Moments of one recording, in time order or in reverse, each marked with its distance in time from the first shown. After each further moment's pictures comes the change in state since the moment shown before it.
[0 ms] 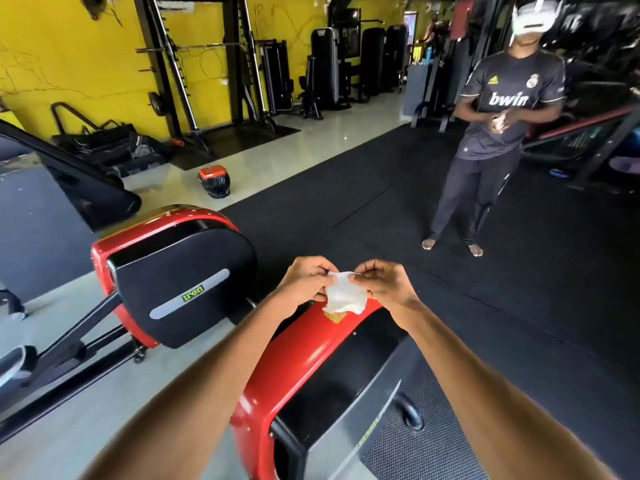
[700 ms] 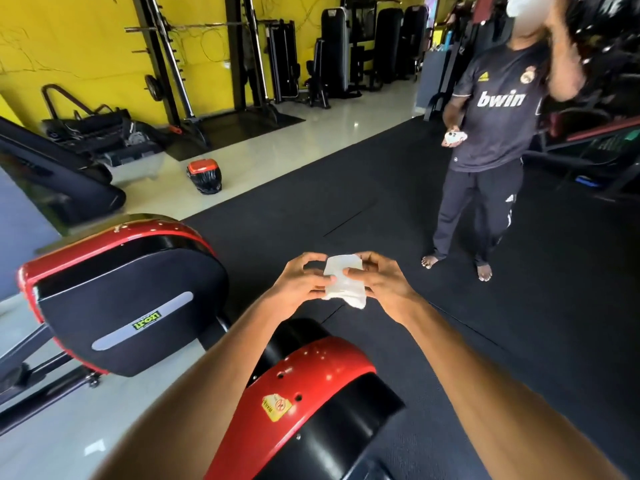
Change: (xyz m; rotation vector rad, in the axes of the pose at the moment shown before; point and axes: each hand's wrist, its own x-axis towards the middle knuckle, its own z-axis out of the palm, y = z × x) left_hand 0.287 0.044 0.081 -0.359 0.009 -0.145; right_hand 0.280 0.004 -0.149 0.109 -0.131 0.078
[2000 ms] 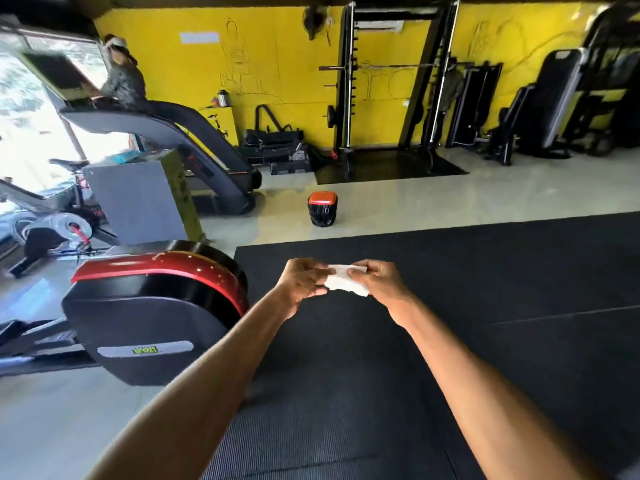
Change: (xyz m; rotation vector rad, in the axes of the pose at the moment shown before) left_hand 0.547 0.195 -0.016 -0.121 0.776 0.041; right_hand 0.657 -0.144 -0.124 -0.267 -0.510 -0.123
